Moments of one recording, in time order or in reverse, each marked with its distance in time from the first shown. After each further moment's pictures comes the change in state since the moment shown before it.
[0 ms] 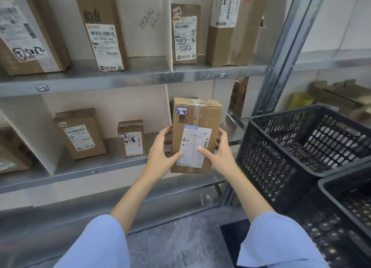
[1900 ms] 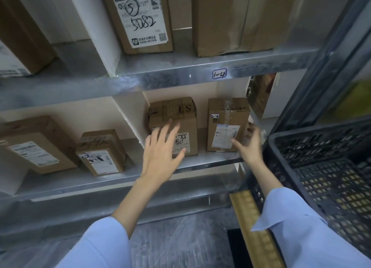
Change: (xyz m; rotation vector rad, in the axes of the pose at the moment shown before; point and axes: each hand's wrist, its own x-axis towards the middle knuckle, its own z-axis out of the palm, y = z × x) left_hand 0.176 -0.058 0.121 0.950 -0.044 -0.028; right_hand 0.264 0.203 -0.105 -0.105 0.159 0.191
